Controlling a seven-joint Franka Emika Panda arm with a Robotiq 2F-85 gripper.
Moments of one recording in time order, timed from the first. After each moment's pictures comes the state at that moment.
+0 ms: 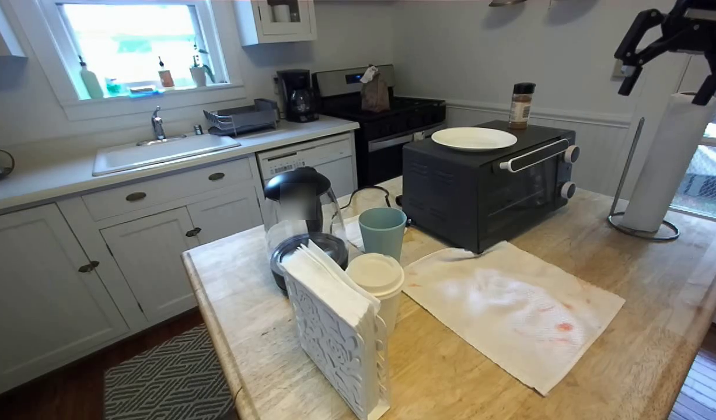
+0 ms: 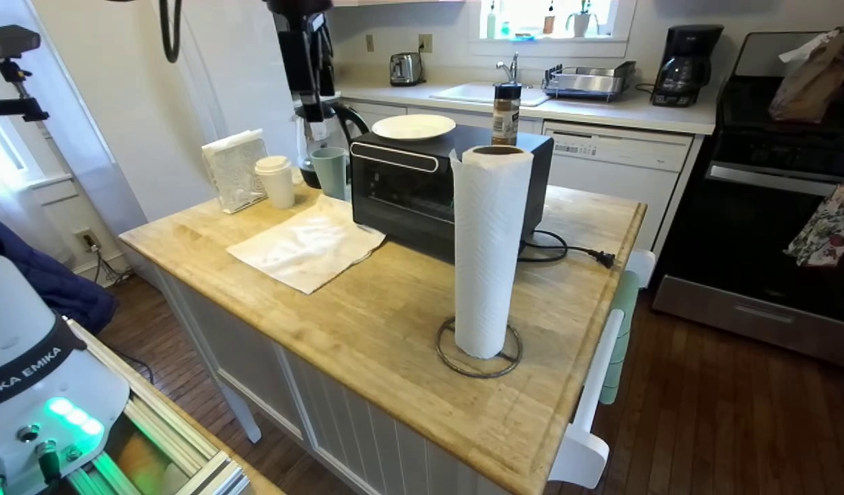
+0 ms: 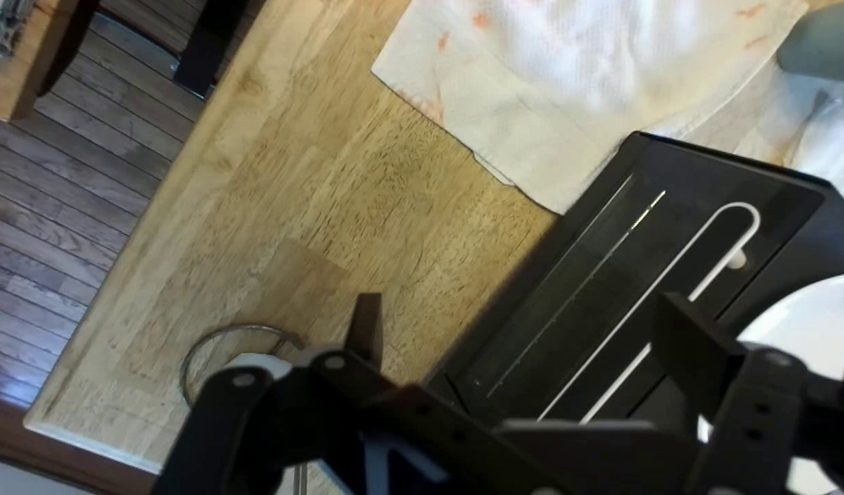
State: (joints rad) arm -0.33 -0.48 -0.13 -2.44 0.08 2.05 0.54
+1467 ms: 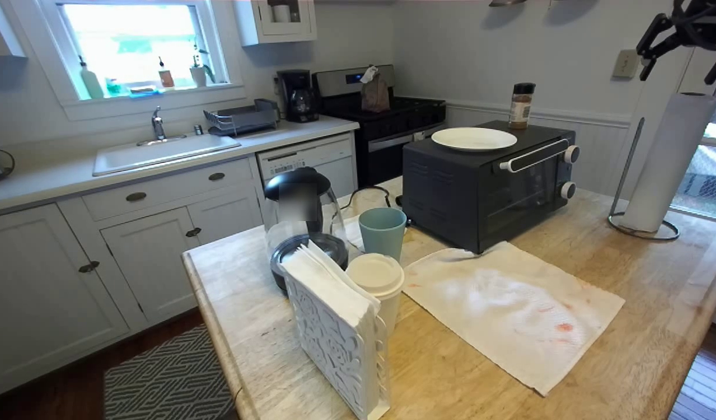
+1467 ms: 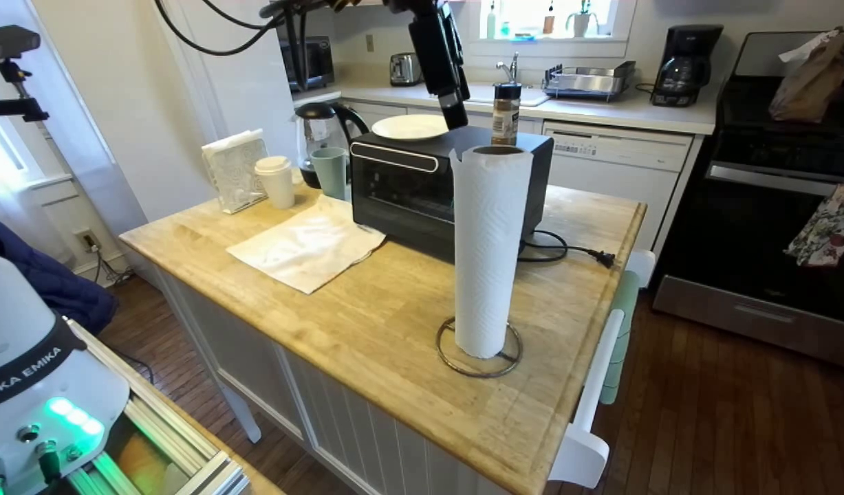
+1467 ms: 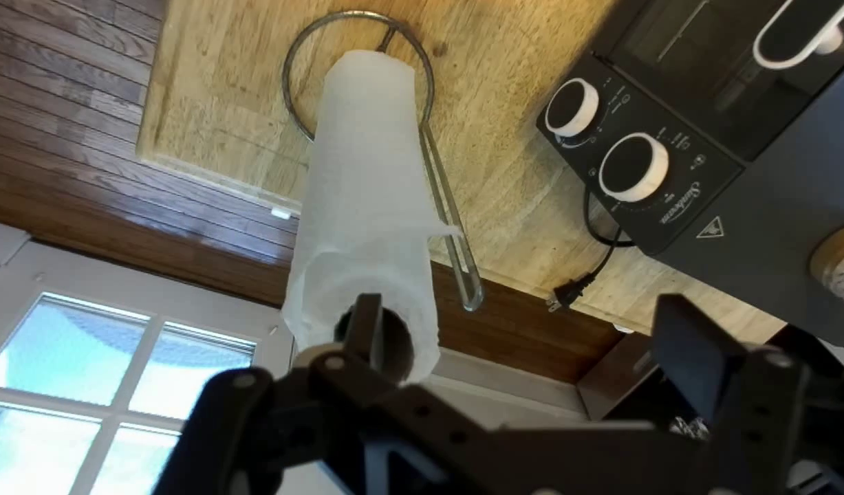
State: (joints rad) arm -0.49 -0.25 -0.21 -2.29 -0.17 2.37 0.58
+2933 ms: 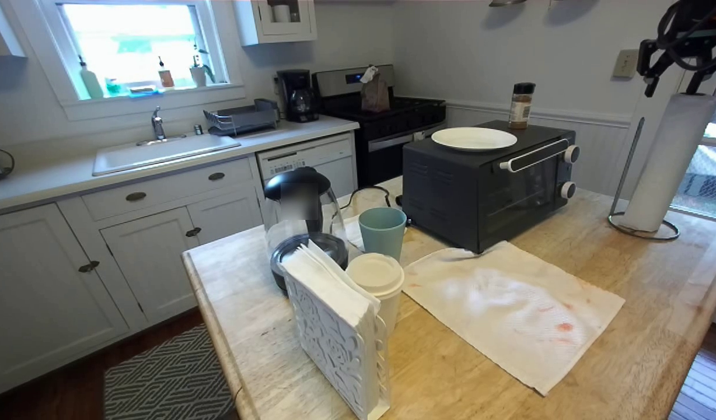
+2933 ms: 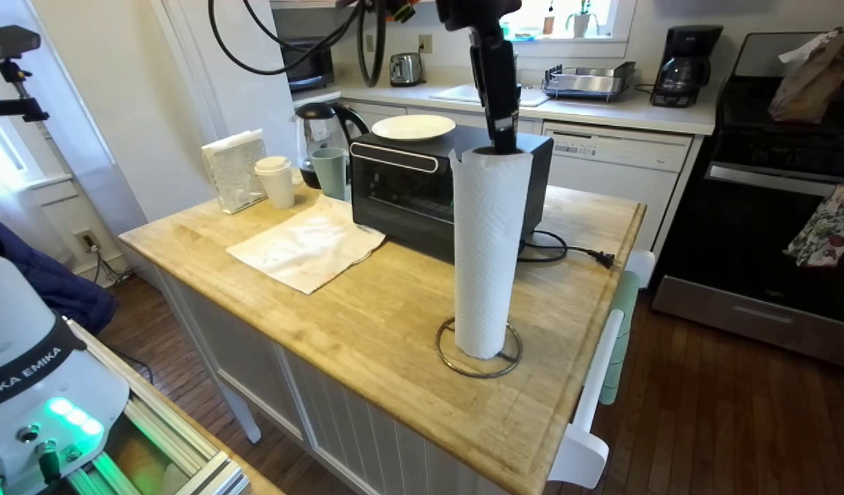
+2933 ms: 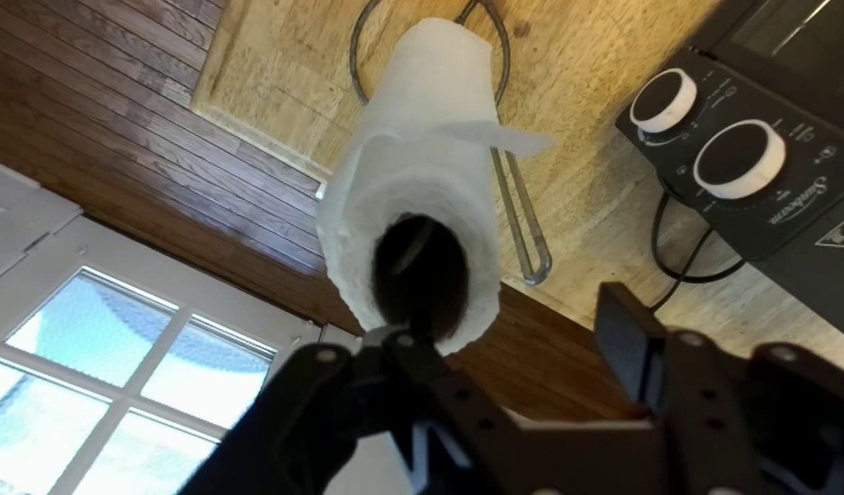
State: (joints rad) arm -0.44 -0.05 -0.30 -2.09 -0.19 2.24 0.44
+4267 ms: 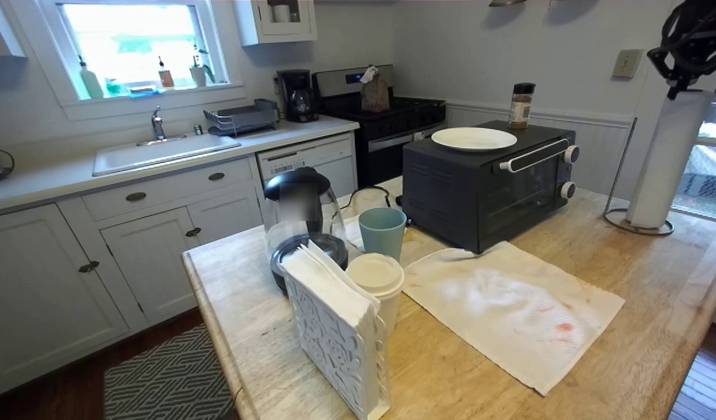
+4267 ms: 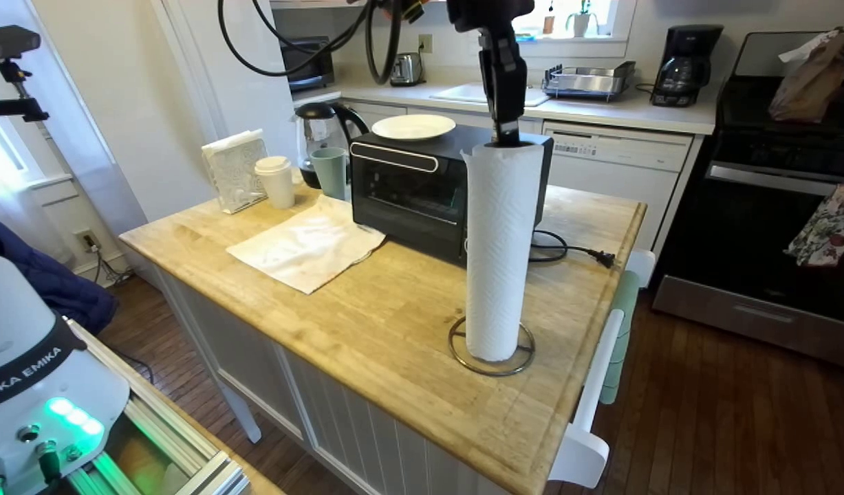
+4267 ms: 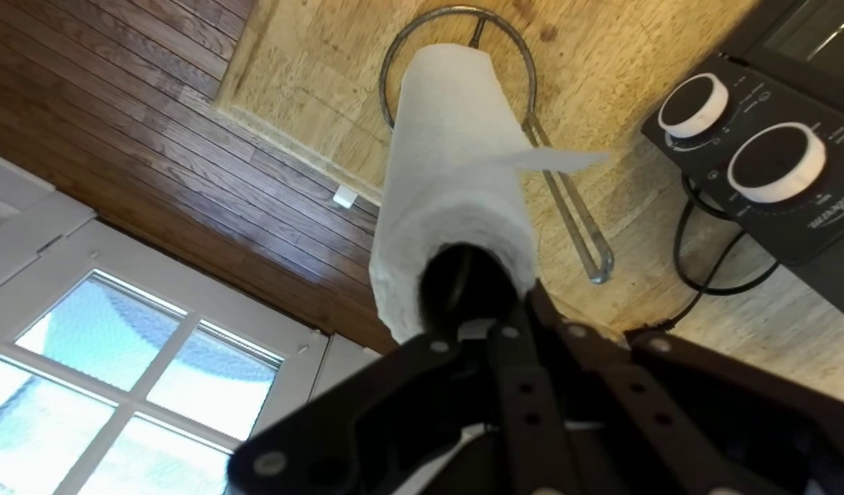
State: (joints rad) arm -0.43 -0.02 -0.34 -2.05 -0.18 2.21 0.40
